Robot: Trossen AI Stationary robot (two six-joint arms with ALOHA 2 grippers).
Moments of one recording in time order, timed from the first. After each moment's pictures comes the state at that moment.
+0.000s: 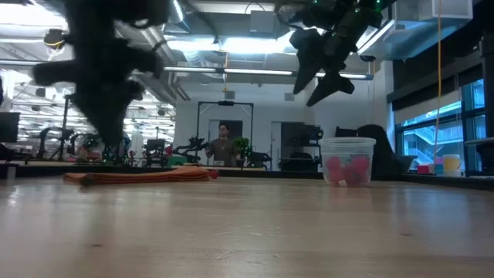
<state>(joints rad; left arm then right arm) -0.20 1.42 0.86 -0.86 -0.25 -0.25 -0.39 1.48 1.21 -0.68 -0.08 0.52</state>
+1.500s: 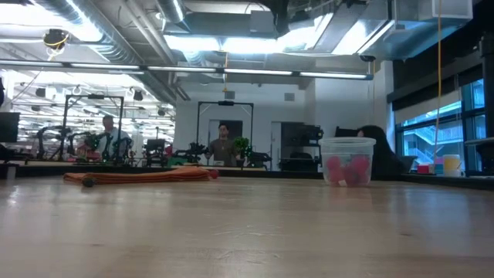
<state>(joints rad) -0.10 1.26 1.15 0.00 -0.54 0.49 -0.17 1.48 1.21 0.24 -0.27 0.68</state>
